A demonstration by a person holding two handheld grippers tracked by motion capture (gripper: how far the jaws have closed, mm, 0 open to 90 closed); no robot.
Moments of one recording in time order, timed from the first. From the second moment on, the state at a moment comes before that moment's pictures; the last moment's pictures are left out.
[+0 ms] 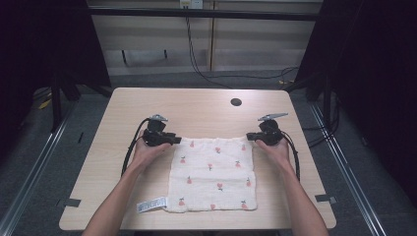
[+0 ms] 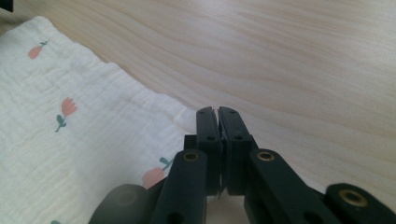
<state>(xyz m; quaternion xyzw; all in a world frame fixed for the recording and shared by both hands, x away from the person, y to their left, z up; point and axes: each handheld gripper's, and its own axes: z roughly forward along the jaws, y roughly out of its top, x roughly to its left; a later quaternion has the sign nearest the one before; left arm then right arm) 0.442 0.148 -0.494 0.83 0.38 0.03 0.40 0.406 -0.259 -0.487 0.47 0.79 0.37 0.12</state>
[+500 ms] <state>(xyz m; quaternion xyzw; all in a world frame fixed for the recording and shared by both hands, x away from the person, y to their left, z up) 0.455 0.138 -0.504 0.83 0.39 0.04 0.39 0.401 -0.261 -0.491 0.48 0.79 0.38 0.11</state>
